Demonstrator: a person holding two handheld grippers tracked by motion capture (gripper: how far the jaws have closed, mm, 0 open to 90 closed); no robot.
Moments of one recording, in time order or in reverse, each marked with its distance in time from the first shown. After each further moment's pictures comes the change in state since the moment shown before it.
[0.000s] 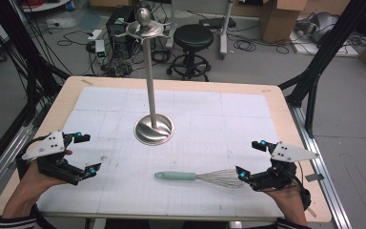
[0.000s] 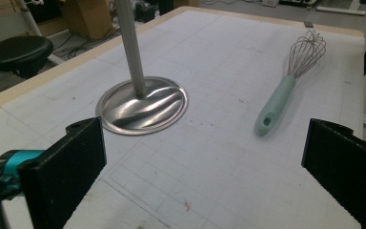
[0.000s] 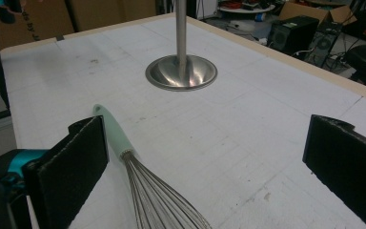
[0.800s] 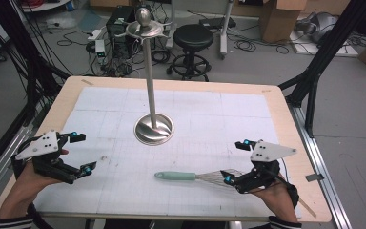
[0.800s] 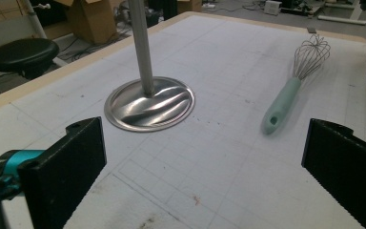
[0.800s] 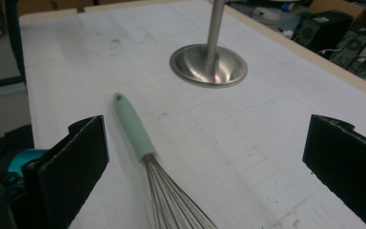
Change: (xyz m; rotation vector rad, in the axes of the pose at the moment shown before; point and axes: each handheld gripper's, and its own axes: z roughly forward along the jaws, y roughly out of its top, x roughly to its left) left arm 0.009 -0.010 -0.007 -0.019 0.006 -0.015; right arm 0.023 0.019 0.033 0.101 0.088 -0.124
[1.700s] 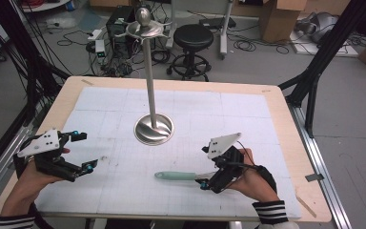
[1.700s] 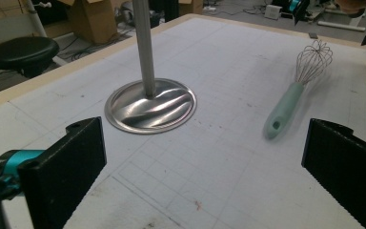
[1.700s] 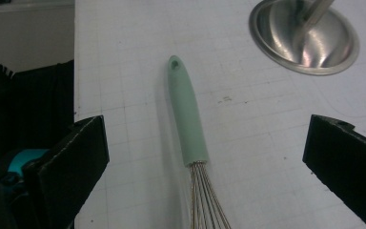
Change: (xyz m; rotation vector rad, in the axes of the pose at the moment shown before) left arm 0.003 0.000 0.003 -0.012 0.005 -0.023; right arm 0.014 0.037 0.074 0.304 0.266 -0.177
